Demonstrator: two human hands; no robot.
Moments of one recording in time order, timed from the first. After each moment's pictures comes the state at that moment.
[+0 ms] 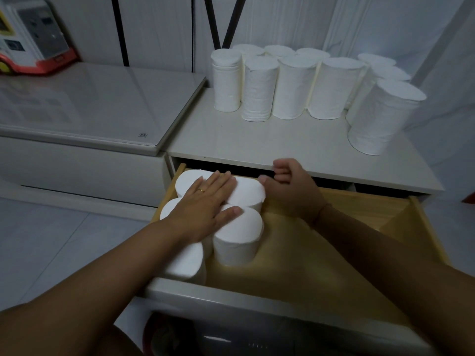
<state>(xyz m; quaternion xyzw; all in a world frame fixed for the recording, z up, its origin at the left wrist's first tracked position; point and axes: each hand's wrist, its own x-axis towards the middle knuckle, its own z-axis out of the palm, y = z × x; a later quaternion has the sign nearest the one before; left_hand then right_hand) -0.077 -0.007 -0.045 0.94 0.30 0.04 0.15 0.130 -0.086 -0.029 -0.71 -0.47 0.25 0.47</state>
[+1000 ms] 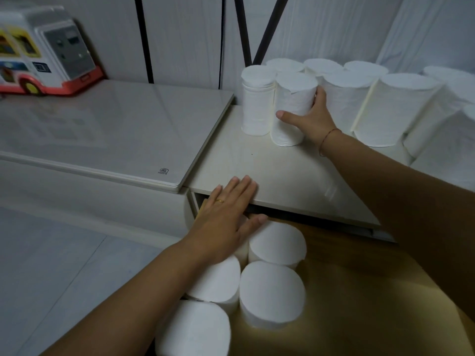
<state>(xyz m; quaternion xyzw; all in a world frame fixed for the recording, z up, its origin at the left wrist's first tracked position) -0.060 0.053 -0.028 0.91 0.36 0.10 0.17 0.204 0.130 0.035 -0.67 -0.48 0.20 0.53</state>
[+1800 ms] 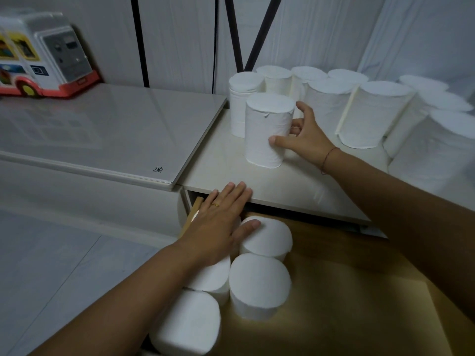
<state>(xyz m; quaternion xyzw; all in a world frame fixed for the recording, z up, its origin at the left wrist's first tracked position) -0.061 0.041 -0.034 0.92 0.34 0.10 0.15 0.200 0.083 0.028 -0.65 -0.54 0.25 0.46</state>
